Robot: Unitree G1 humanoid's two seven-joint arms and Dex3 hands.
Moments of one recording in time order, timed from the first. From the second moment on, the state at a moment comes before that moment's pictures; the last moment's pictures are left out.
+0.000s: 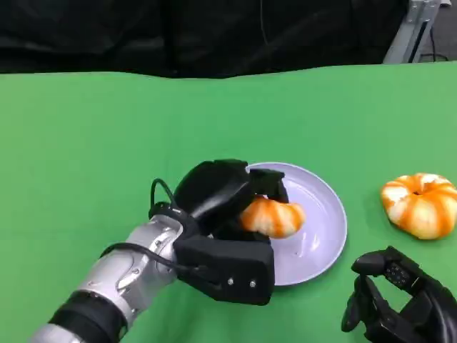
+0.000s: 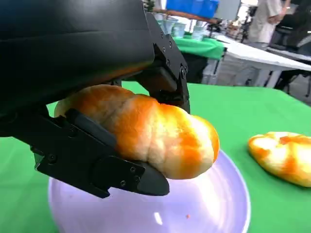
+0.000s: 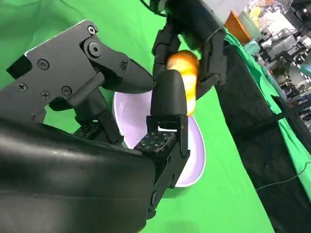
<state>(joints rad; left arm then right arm) -0.59 0.11 -0.53 0.65 0.72 -0.37 0.19 0.31 0.11 -0.05 -0.27 0.43 0.29 0.17</state>
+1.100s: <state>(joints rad) -0.55 0.18 -0.47 0.65 0.58 -0.48 0.11 0.31 0.11 -0.04 -0.27 0.43 0.29 0.17</state>
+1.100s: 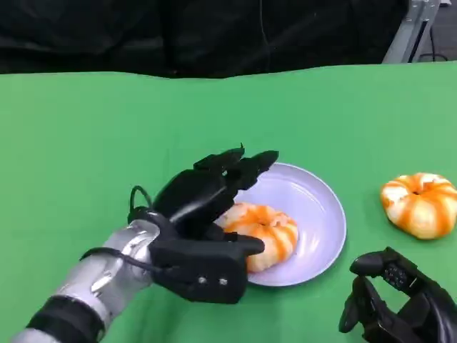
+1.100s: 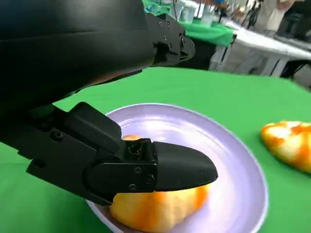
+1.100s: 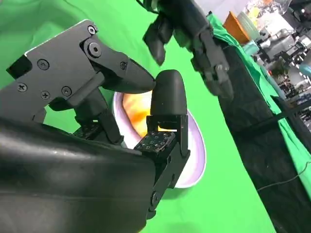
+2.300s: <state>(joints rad) 0.17 0.30 0.15 -0.12 -0.72 0.35 -0.70 0.31 0.11 -0.04 -0.28 0.44 0.30 0.16</state>
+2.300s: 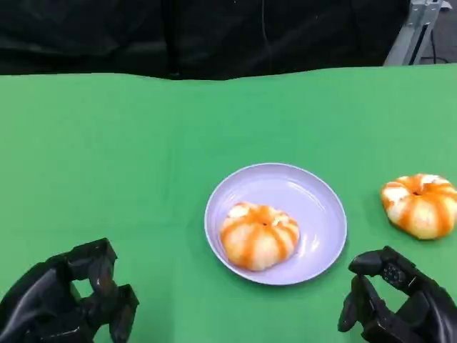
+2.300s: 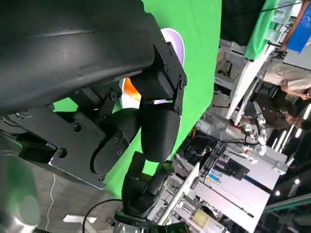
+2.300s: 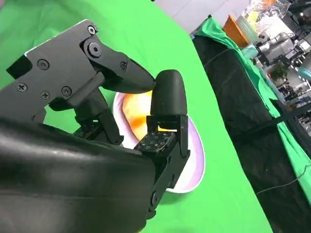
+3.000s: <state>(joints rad) 0.14 0.29 0.23 0.08 -0.78 0.44 -0.80 0.31 0.07 -0.09 -0.28 0.44 0.33 0.17</state>
